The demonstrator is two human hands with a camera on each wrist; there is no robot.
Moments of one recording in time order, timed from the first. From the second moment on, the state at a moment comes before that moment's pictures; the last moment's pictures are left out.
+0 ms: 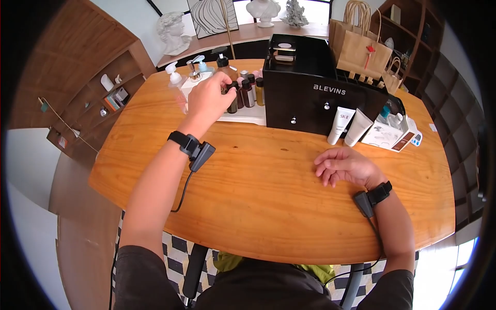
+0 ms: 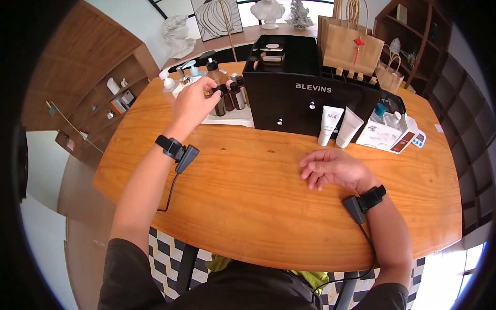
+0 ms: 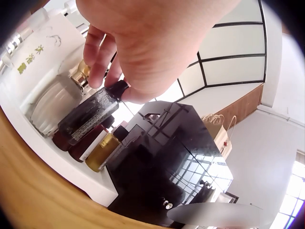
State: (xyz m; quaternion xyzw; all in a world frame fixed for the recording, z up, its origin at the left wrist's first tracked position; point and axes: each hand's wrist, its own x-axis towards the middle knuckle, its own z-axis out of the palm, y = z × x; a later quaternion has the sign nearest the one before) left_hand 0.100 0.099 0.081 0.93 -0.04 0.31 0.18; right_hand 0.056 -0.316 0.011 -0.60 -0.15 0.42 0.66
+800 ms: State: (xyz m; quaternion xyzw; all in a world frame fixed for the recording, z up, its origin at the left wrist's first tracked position) left_hand 0.145 0.052 0.036 0.88 -0.09 0.30 0.35; right_hand 0.053 -0.311 0.015 -0.63 -0.14 0.40 0.65
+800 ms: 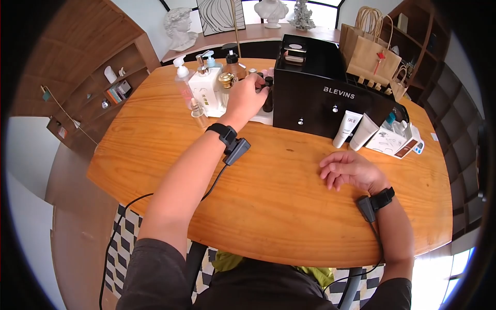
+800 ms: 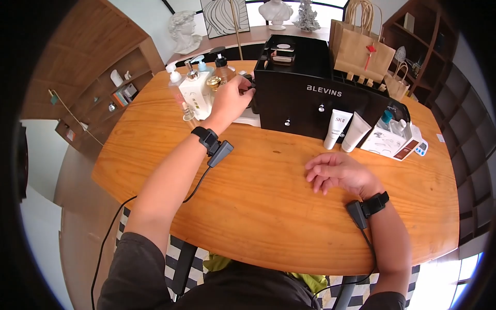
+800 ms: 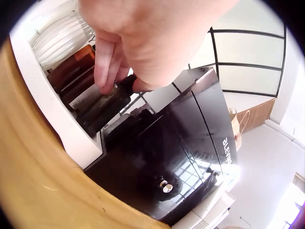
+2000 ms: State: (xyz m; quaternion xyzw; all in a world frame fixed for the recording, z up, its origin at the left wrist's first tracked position) left_hand 0.031 0.135 -0.010 0.77 -0.09 -0.07 0.62; right_hand 0.064 -0.282 0.094 -0.91 -0.28 -0.30 0.00
